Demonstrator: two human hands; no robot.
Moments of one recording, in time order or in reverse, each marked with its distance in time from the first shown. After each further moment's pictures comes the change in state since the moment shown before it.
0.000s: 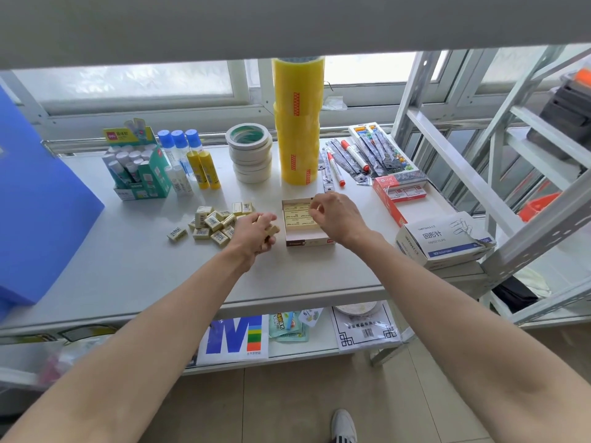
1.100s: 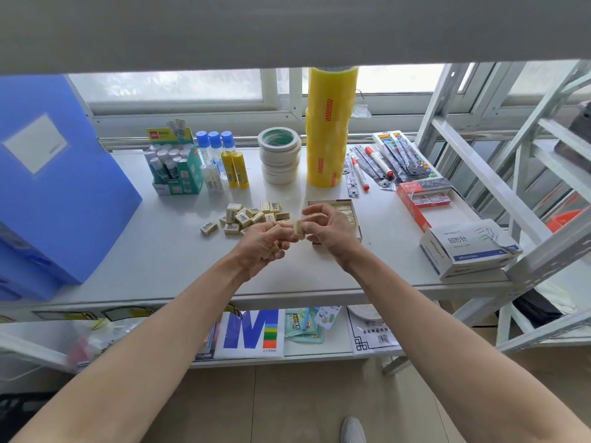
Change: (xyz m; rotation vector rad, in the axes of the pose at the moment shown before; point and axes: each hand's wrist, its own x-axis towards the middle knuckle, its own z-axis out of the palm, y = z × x) left_hand -0.032 -0.006 -0.048 -0.234 -0.297 -0.012; right_hand -0.034 -0.058 0.030 0.979 -0.117 0.226
